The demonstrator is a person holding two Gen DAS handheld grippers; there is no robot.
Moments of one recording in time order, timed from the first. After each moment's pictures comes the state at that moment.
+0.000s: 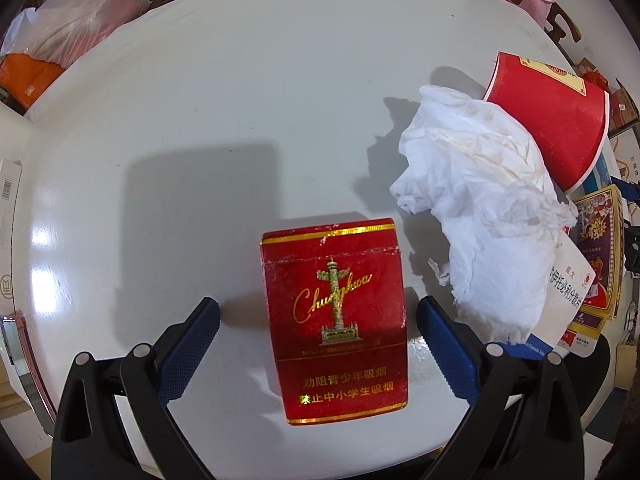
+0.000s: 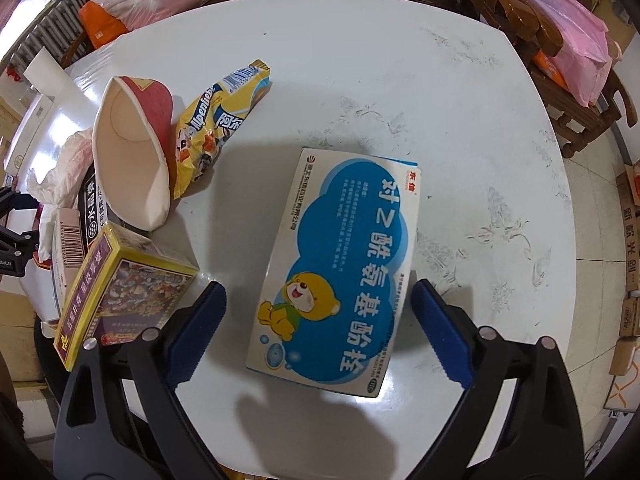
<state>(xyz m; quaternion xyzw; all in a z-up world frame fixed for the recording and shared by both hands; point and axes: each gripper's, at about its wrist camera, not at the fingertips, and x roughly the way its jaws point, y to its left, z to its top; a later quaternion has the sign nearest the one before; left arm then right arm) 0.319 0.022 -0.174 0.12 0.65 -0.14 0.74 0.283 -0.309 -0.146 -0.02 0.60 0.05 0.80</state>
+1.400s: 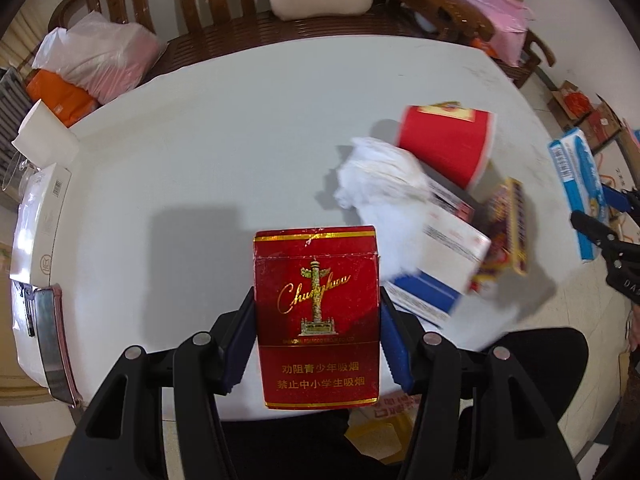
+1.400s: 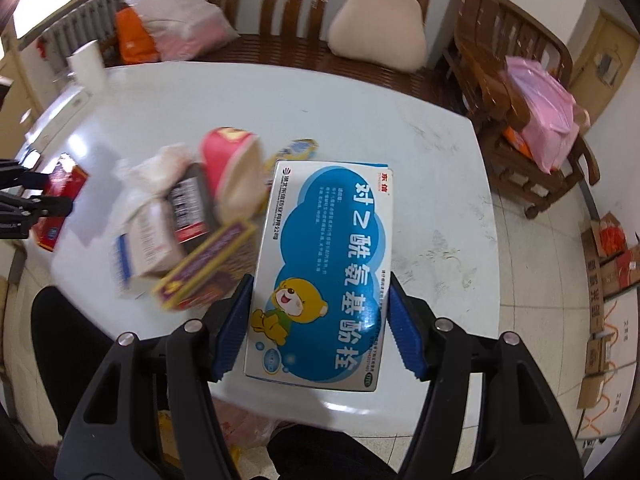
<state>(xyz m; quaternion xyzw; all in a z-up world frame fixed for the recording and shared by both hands) 0.234 0.021 -0.069 0.10 0.58 -0.15 0.79 0.205 -0.257 -0.044 -0.10 0.51 0.06 0.86</state>
